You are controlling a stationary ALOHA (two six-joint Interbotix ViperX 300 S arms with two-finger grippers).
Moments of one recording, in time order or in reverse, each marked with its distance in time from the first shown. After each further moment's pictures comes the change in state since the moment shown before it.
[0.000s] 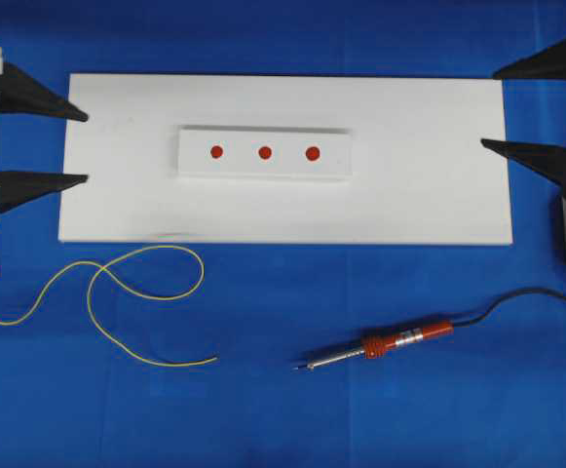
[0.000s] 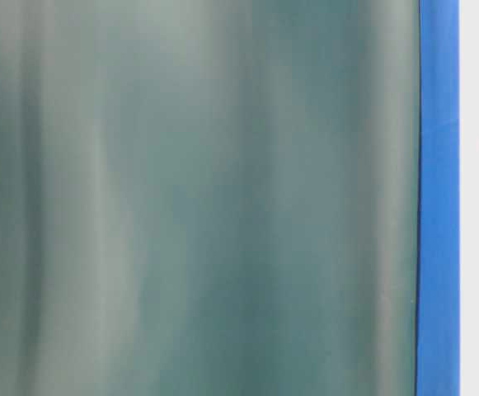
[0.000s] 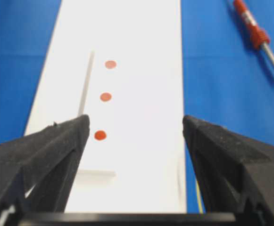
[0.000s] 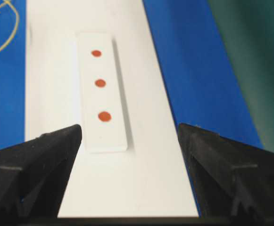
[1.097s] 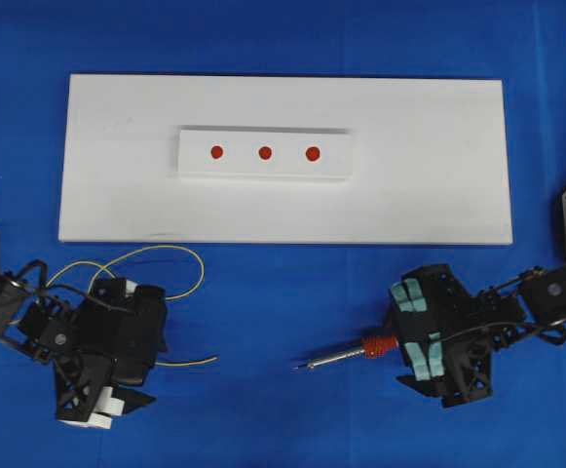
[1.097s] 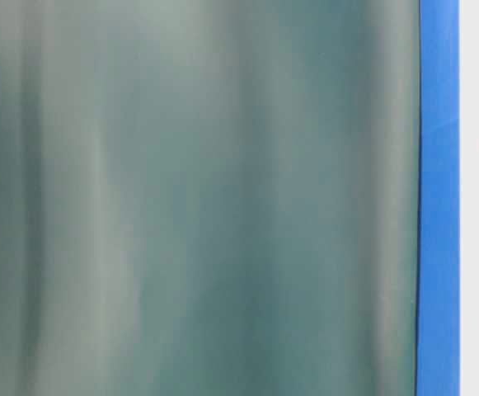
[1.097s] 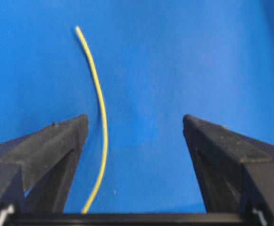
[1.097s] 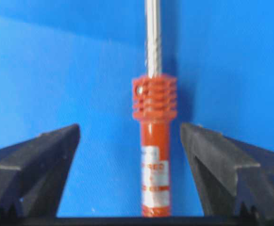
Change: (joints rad) left arm -0.543 0.881 -0.241 -0.006 -0.117 -0.479; right arm 0.506 0.907 -0.055 0.403 -0.387 0.003
